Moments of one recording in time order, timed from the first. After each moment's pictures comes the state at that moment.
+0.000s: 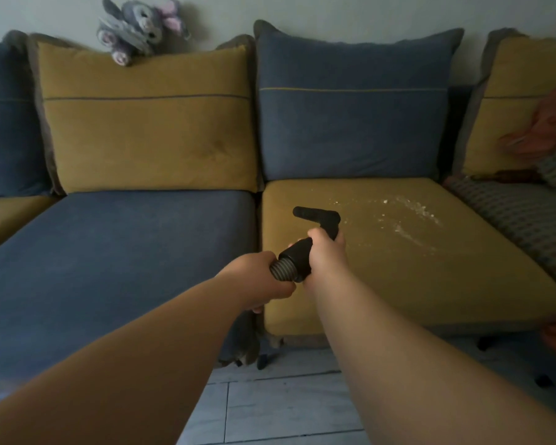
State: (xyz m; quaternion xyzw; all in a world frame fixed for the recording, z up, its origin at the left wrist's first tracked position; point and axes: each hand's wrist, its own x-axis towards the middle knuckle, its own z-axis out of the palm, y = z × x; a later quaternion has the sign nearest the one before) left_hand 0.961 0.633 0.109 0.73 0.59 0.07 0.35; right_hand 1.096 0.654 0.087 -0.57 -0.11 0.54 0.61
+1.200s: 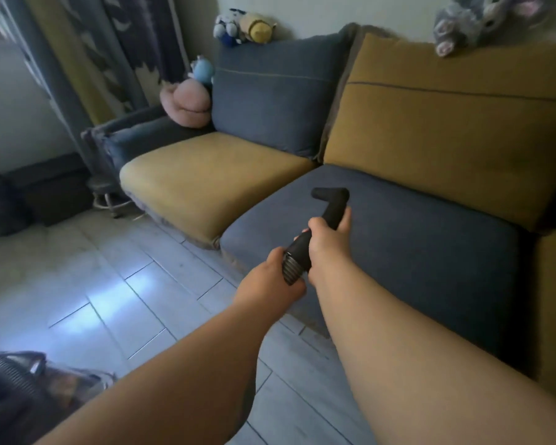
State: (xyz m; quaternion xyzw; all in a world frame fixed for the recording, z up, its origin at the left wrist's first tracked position) left_hand 0.597 0.505 0.076 0.44 0.84 0.28 0.16; right_hand 0.649 0.604 0.094 -0.47 -0.38 0.68 0.41
